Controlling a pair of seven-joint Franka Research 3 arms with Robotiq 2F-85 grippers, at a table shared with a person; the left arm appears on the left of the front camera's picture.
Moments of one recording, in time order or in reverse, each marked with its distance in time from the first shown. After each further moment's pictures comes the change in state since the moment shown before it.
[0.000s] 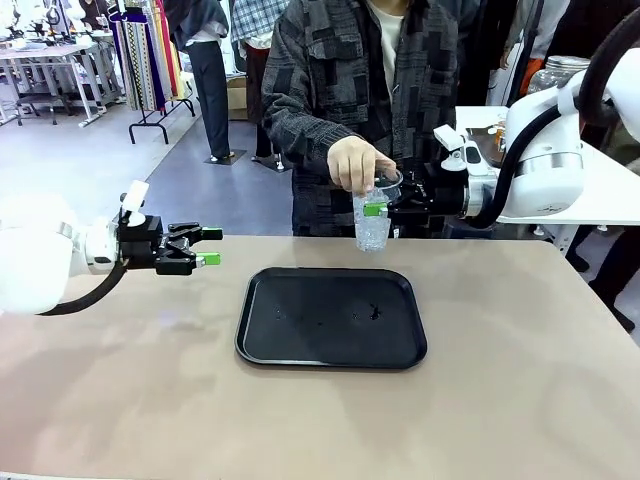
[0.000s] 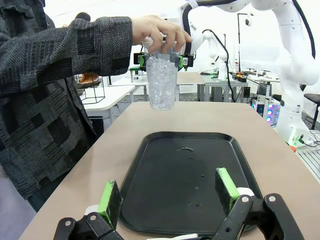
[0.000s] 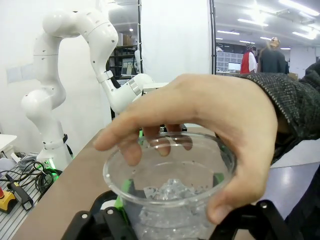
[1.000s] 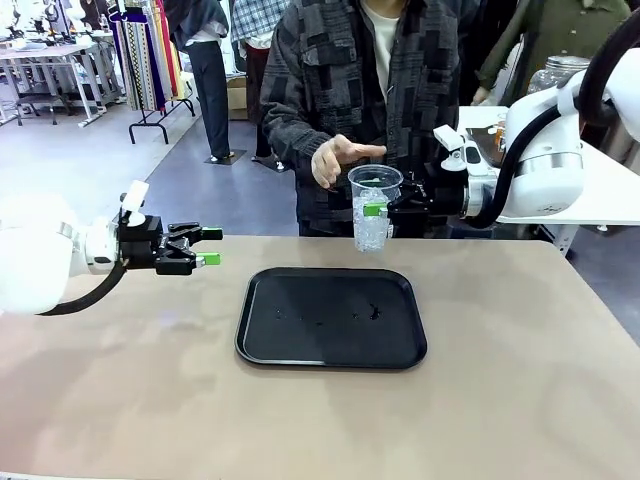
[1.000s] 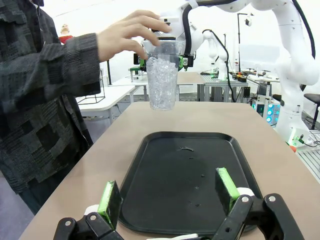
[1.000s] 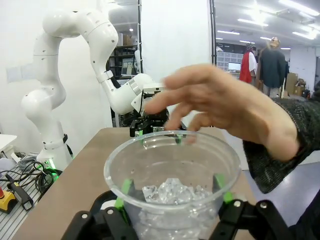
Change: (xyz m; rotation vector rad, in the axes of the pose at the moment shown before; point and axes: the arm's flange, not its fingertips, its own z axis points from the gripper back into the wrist) left arm 0.000 0.000 0.000 0.000 0.000 0.000; right arm 0.000 0.000 0.000 0.000 0.000 -0.001
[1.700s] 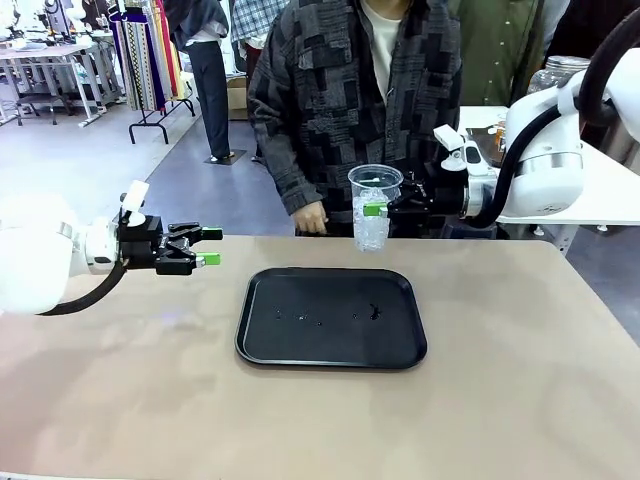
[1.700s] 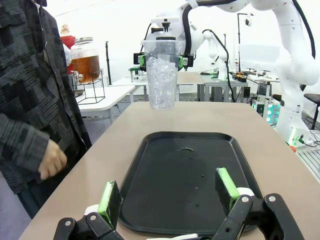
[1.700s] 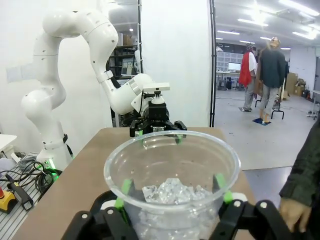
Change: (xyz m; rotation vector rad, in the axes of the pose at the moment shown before) left arm 0.000 0.000 0.000 0.000 0.000 0.000; right arm 0.000 0.000 0.000 0.000 0.000 0.000
